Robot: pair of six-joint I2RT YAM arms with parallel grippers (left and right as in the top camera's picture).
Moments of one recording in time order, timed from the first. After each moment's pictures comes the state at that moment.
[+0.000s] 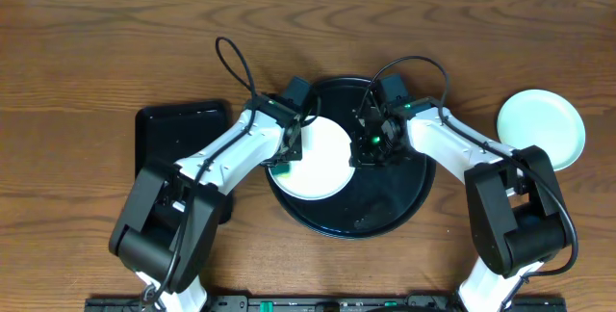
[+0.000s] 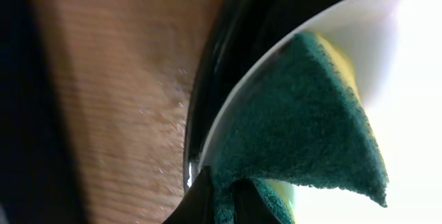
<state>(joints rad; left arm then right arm) -0.53 1.85 1.19 -0.83 -0.20 -0.57 0.38 1.89 1.11 -0.67 -0.44 0.31</state>
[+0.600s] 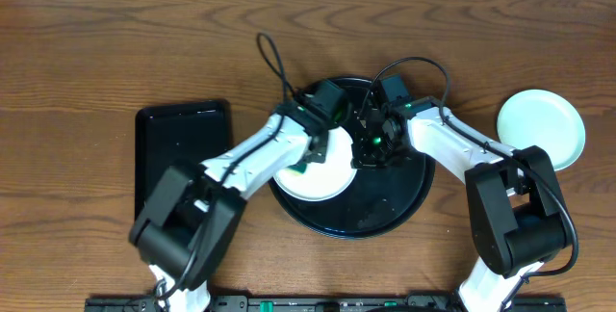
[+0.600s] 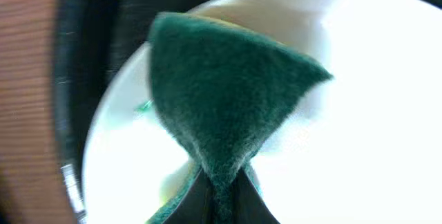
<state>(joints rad) -0.66 1.92 1.25 -0.73 -0.18 -0.48 0.38 1.89 1.11 -0.69 -0.43 0.31</state>
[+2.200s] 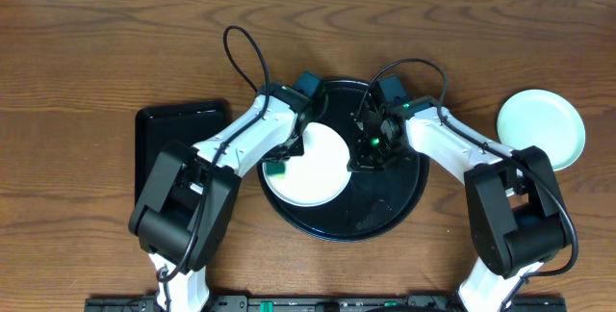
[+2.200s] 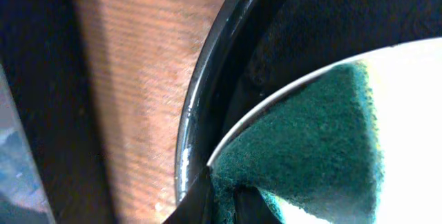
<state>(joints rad) -0.53 1.96 1.33 -1.02 -0.25 -0.68 0.38 1.89 1.12 -0.71 -0.48 0.32</state>
